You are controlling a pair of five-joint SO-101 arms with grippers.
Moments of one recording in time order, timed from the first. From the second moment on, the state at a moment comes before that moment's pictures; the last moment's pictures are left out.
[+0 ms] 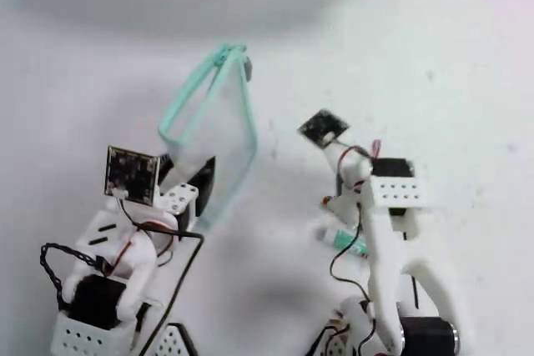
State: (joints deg) left arm 9.5 -92.6 75.6 52.0 2.6; right arm -4.8 -23.9 49.2 62.6 44.5
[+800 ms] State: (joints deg) left arm 9.5 -92.6 75.6 52.0 2.6; right arm -7.4 -7.3 49.4 54.0 44.9
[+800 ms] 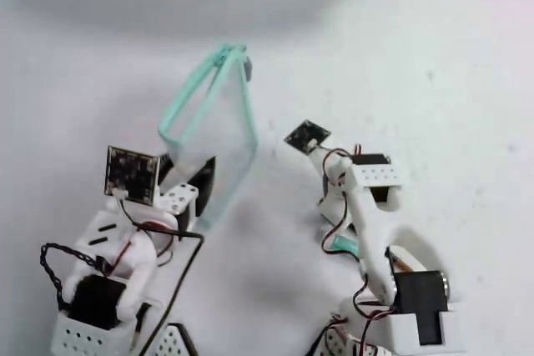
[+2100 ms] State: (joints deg) left arm 9.5 -92.6 75.6 52.0 2.0; right arm -43.0 -15.3 -29.1 52.9 5.8
